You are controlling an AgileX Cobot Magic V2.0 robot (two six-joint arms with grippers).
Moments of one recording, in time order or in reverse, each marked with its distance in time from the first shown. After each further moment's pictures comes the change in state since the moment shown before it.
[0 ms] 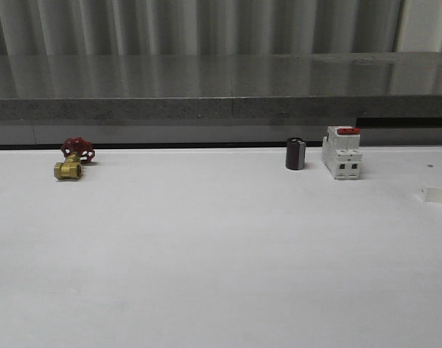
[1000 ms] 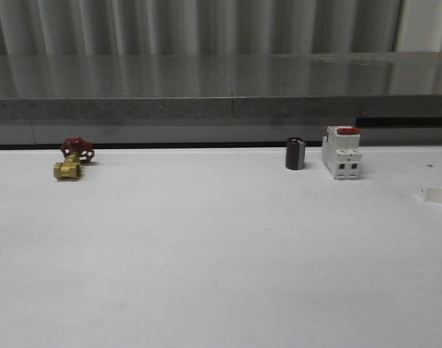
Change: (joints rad) left arm 0.000 0.409 -0.435 0.019 0.487 0.001; right arm 0.000 0.000 0.000 0.000 0.000 0.000
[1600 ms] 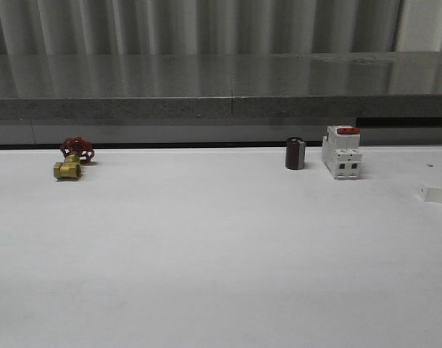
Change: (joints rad) left arm 0.145 0.740 -0.398 -0.006 0.081 -0.011; right arm 0.000 0.000 0.000 0.000 0.000 -0.002
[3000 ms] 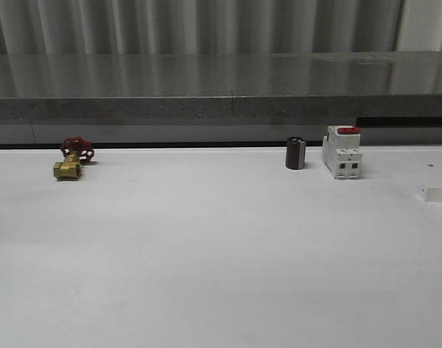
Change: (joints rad) left arm 0.067 0.884 -0.531 -0.011 0.135 0.000; right arm 0.000 0.000 0.000 0.000 0.000 0.000
